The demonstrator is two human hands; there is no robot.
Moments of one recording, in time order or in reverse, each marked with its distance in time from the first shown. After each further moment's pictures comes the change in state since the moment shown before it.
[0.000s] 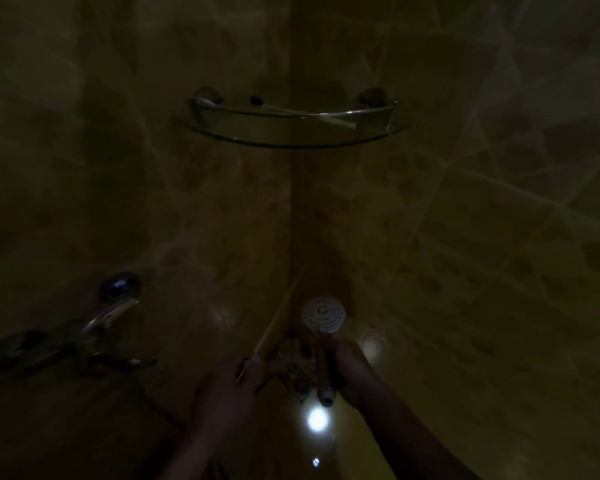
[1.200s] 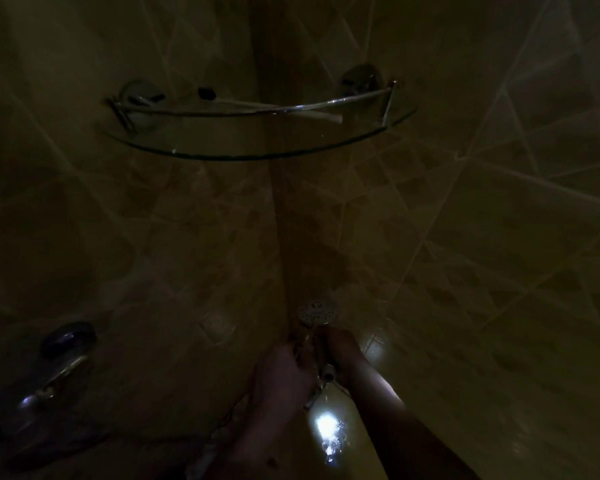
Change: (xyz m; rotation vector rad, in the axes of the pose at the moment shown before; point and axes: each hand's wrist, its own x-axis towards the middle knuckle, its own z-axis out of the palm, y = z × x) left_hand 0.070 0.107 0.058 0.313 -0.099 -0.040; right_hand 0.131 -0.018 -0.021 -0.180 0.233 0.044
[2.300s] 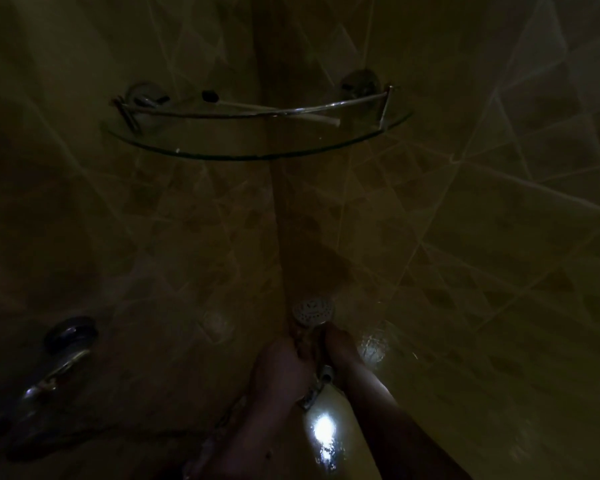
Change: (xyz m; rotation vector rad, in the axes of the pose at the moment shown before) left_hand 0.002 0.006 0.000 0.027 0.021 0.008; right_hand 0.011 0.009 0.009 0.054 0.044 0.028
